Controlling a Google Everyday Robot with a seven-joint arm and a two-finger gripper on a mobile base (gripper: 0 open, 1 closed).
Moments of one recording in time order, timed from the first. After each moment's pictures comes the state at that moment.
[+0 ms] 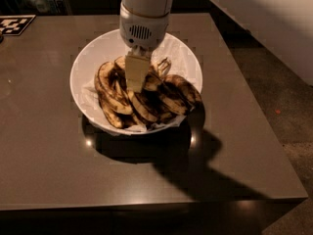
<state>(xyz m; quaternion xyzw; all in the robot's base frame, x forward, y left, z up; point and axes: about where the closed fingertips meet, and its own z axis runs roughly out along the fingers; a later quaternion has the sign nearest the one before) 0.517 0.034 0.946 -0.66 0.75 0.02 0.10</state>
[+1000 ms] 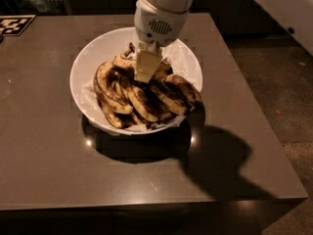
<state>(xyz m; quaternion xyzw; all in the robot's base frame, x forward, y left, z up) 0.513 0.021 0.962 -0.68 0.71 0.06 0.15</state>
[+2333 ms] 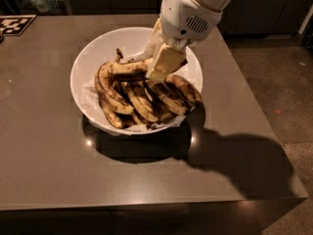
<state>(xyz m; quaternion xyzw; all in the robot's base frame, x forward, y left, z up) 0.492 -0.005 0.985 -0.72 0.65 0.11 0.22</state>
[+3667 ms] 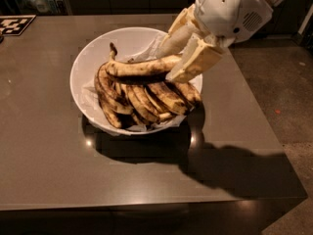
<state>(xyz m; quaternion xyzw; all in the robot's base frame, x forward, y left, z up) 0.444 -0.032 1.020 -0.77 0.54 0.15 0.29</state>
